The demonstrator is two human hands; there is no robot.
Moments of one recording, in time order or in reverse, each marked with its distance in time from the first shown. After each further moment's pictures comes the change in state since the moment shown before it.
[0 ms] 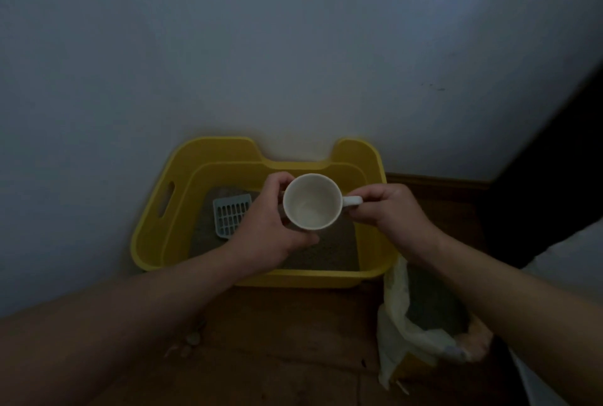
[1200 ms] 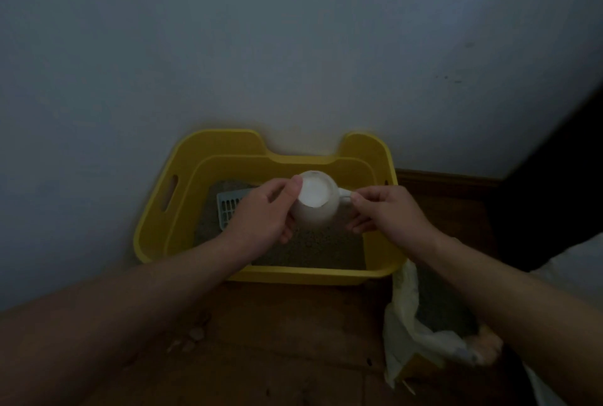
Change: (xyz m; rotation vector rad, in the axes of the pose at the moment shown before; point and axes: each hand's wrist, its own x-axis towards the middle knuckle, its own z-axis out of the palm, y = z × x) left_hand 0.010 -0.011 -0.010 -0.194 0.006 -0.181; right_hand 0.007 0.007 0.011 -0.052 -0.054 0.107
